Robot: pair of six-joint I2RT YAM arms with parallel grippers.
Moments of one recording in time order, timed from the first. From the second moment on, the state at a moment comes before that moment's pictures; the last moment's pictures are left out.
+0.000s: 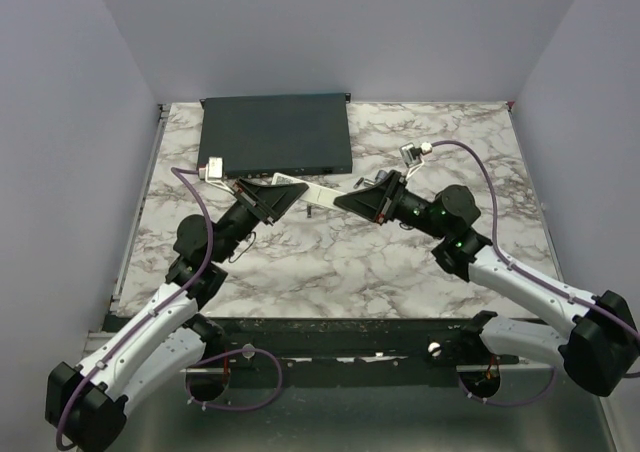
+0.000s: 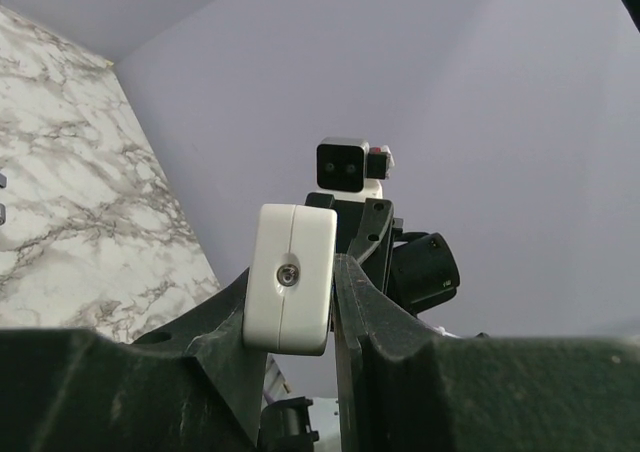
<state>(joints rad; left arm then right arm) -0.56 0.74 0.51 0.53 0.22 -1.21 0.68 1.10 0.66 0.65 -0.43 1.05</state>
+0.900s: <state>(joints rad) -0.52 0.75 0.51 0.52 0.33 -1.21 0.62 1.12 0.70 0.59 -0.55 1.03</state>
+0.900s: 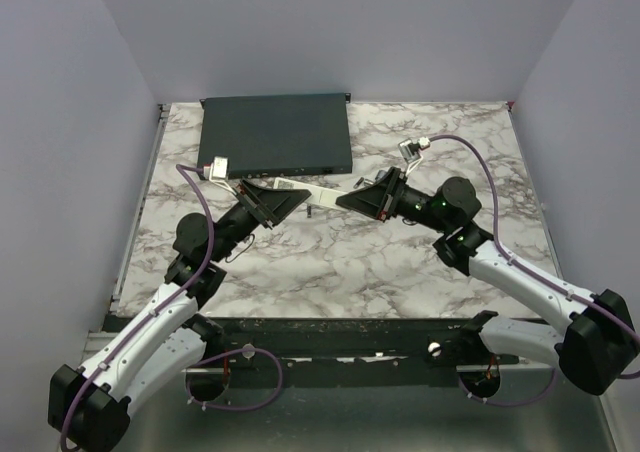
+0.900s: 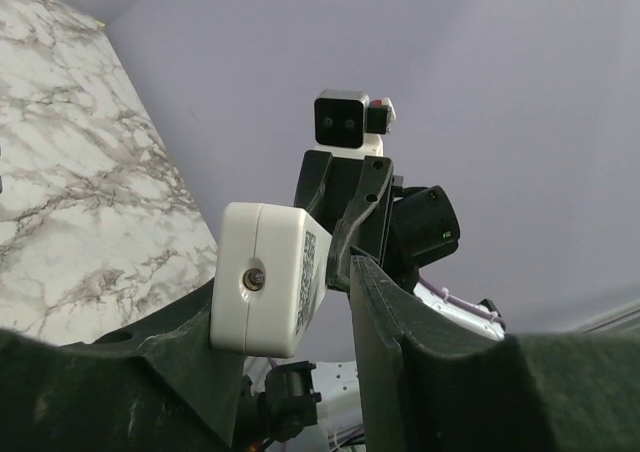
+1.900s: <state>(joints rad) -0.50 0.73 0.49 0.52 0.35 -1.24 0.61 1.12 0.64 0.68 -0.56 1.08</state>
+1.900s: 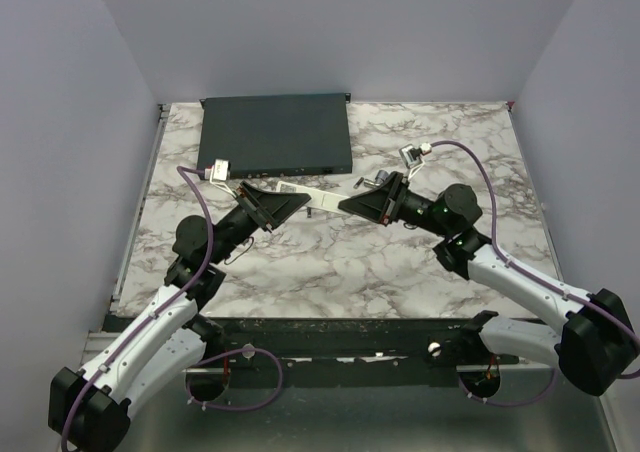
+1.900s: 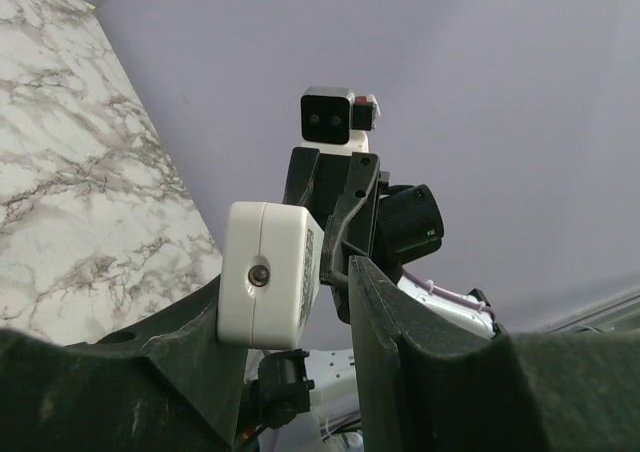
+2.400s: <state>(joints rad) -0.50 0.75 0.48 0.58 0.38 -1.26 0.59 1.12 0.58 0.79 -0.57 1.14</state>
